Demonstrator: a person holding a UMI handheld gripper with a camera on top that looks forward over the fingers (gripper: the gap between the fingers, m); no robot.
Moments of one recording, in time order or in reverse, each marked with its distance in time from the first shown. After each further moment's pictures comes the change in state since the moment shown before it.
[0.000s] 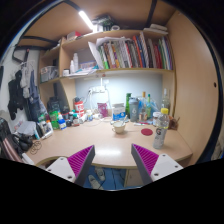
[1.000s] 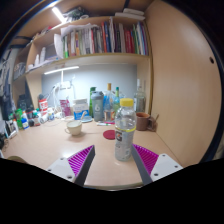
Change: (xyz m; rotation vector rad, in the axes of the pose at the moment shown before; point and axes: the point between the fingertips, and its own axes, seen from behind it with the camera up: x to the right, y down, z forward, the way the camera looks) arm 0.213 0.026 0.135 0.010 0.213 0.010
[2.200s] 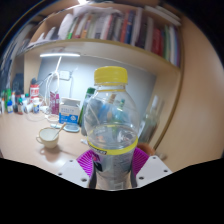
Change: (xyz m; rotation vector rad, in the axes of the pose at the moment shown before) arm 0.032 -0.095 0.196 0.034 -0.016 -0.296
